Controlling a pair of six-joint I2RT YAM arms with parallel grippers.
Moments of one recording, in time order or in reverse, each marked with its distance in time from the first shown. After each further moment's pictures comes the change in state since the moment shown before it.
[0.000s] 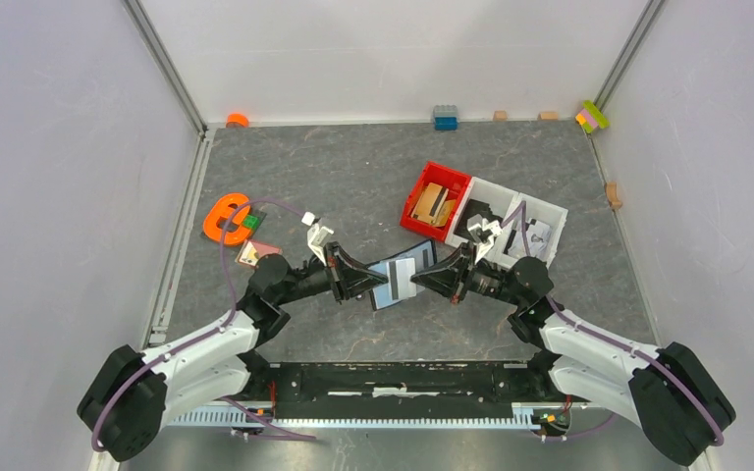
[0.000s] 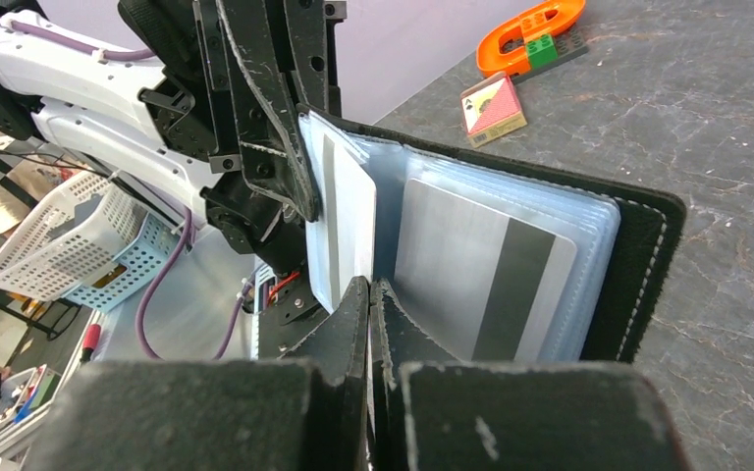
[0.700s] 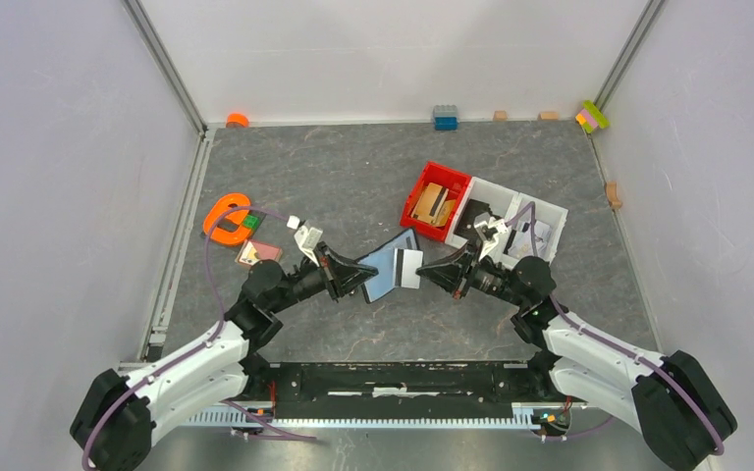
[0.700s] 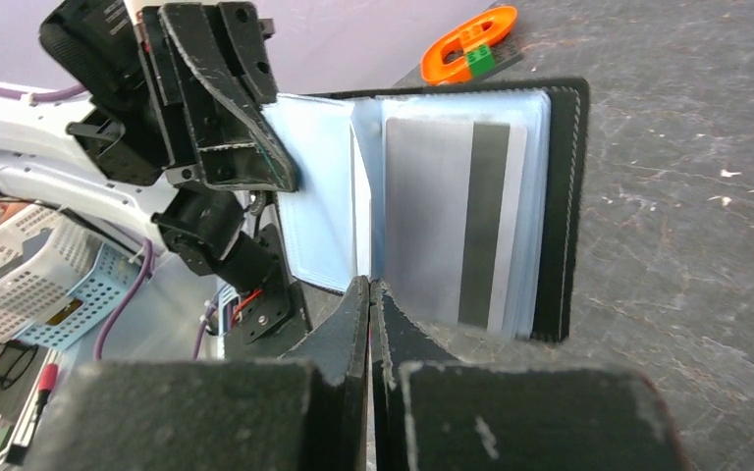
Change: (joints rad) left arm 0.000 -0.135 -0.018 -0.167 -0.180 0.052; right arm -0.029 -0.038 -0.008 -0.063 0.061 -0.024
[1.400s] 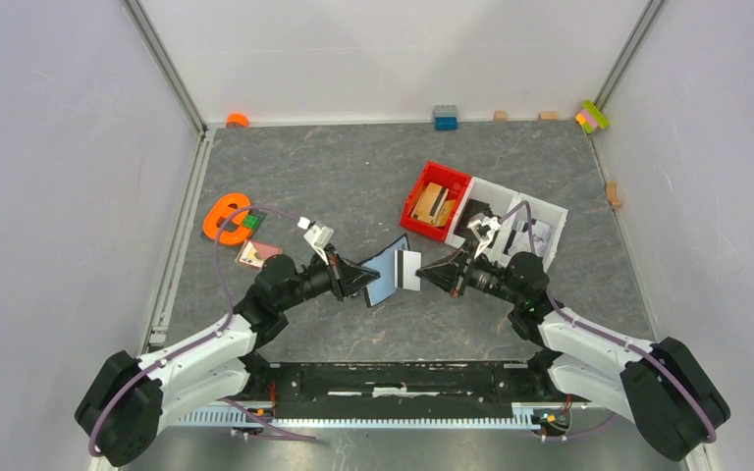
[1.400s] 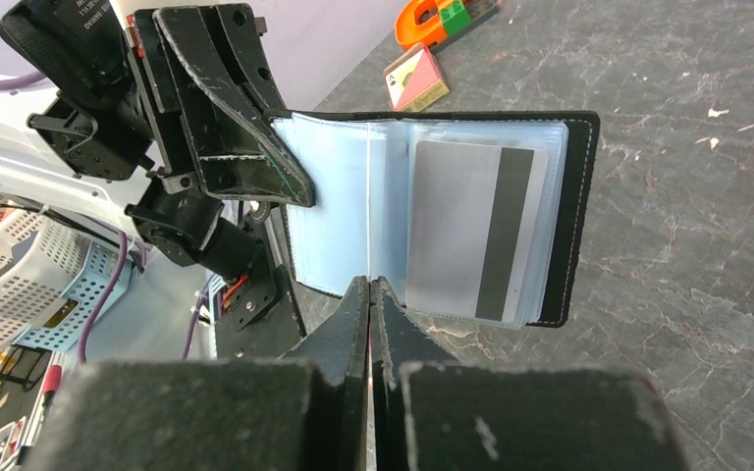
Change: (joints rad) left arm -0.003 0.077 -0.004 -0.049 -0.053 0.016; right arm -0.026 0.067 0.000 -0.026 0.000 0.003
